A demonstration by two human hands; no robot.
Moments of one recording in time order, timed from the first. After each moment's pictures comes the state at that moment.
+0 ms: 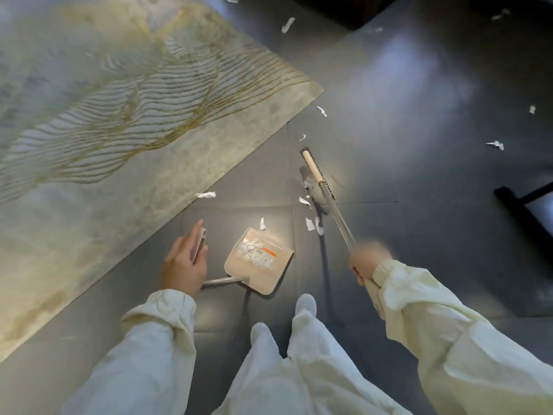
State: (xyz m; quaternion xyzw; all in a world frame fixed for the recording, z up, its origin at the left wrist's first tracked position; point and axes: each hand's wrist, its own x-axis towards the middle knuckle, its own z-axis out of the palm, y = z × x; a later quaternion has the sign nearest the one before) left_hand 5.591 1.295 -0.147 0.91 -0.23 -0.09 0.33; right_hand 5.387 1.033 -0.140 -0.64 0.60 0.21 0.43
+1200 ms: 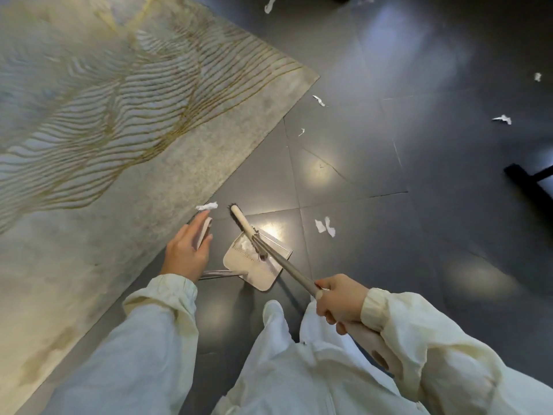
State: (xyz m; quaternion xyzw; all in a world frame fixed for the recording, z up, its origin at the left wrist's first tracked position) left_hand 5.746 1.236 -0.173 0.87 -0.33 -0.14 0.33; right_hand 5.512 1.083 -0.108 -0.57 0.48 0.35 0.57
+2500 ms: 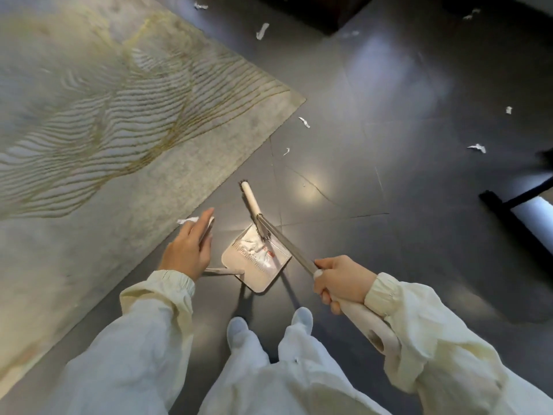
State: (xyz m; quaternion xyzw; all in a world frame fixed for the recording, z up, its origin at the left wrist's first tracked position) left_hand 5.704 1.163 -0.163 0.86 -0.42 -0.06 0.27; right_hand 5.485 0.999 -0.057 -0.56 0.51 0.27 0.60
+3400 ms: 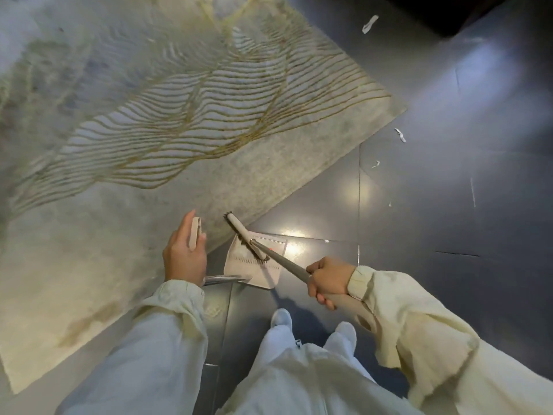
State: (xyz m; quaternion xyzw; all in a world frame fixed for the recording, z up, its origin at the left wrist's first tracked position) left_hand 5.938 1.331 -0.181 0.91 -0.06 -0.08 0.39; right_hand 5.790 1.123 -0.125 -0.60 0.44 0.40 0.54
